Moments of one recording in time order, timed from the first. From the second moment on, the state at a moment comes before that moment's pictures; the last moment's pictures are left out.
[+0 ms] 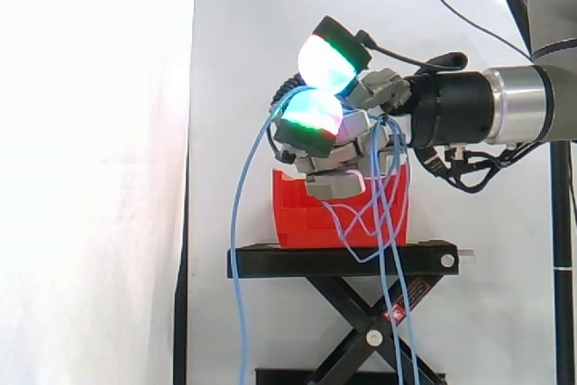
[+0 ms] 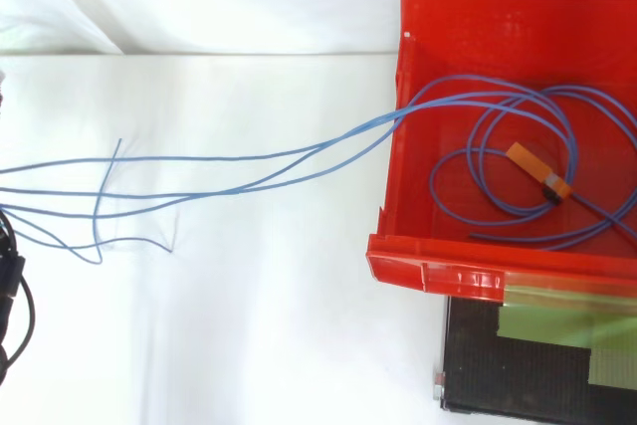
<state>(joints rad) 0.21 -2.26 -0.99 -3.09 -1.41 -0.26</state>
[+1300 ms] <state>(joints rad) 0.21 -2.26 -1.13 -3.03 -1.44 -0.06</state>
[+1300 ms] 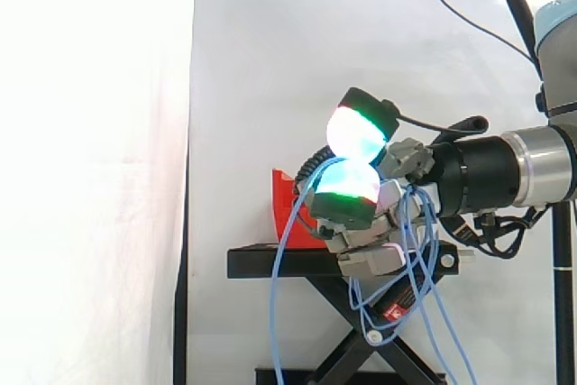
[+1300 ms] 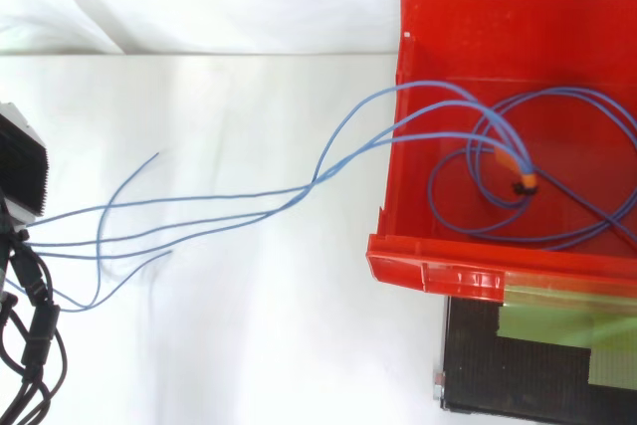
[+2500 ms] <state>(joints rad) 0.21 -2.26 -1.13 -3.03 -1.44 -0.07</state>
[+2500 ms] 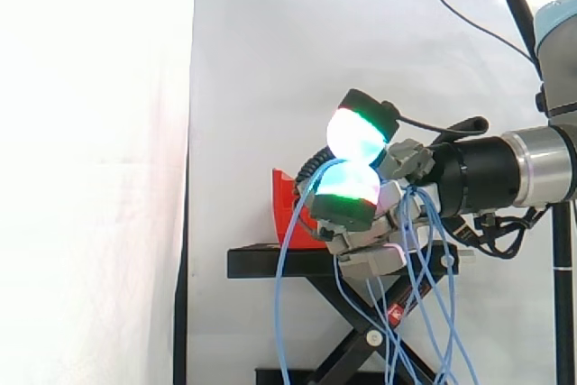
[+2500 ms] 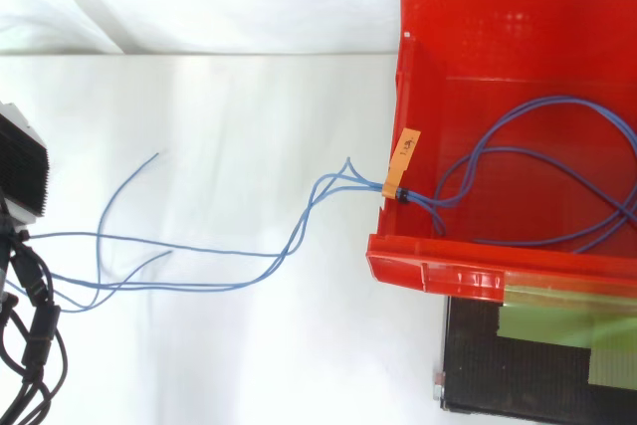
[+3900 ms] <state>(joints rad) 0.22 -2.26 -1.13 -3.03 -1.44 -0.07</state>
